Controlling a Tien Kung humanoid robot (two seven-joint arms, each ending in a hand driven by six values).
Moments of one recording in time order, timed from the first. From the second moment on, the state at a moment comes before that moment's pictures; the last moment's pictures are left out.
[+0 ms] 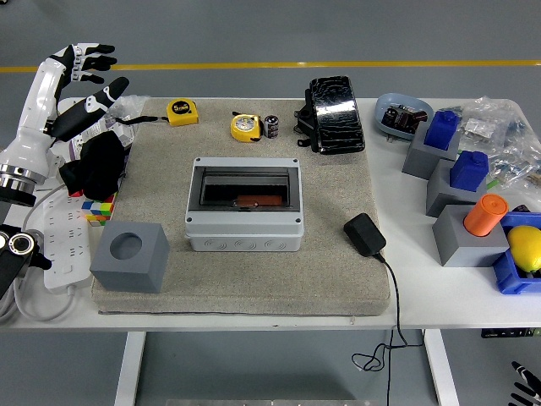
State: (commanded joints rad) left arm -0.26 0.37 -1.30 -1.49 1.54 0.29 -0.19; right arm 0.19 -0.22 1.04 0.21 -0.39 -0.11 -0.17
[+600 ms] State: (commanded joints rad) left arm -0.26 0.38 -1.27 -1.49 1.54 0.28 -0.18; right arm 0.19 -0.21 1.01 0.21 -0.38 -0.11 -0.17
